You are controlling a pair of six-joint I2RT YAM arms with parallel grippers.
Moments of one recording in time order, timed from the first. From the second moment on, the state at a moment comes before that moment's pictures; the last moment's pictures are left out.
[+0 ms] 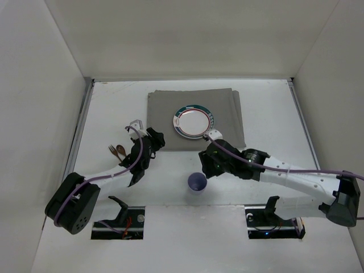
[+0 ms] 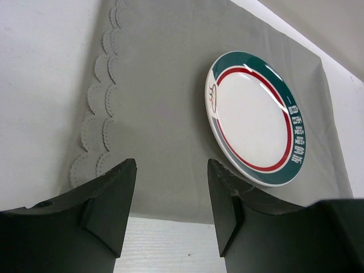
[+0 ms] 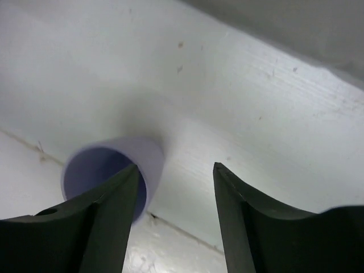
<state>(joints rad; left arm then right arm) -0.56 1.23 0.33 0.59 -0.43 -0.71 1.04 1.19 0.95 -0.64 0.27 0.51</state>
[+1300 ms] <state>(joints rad) -0.56 1.23 0.33 0.59 -0.43 -0.71 0.33 1.98 1.91 -0.49 0.27 0.27</state>
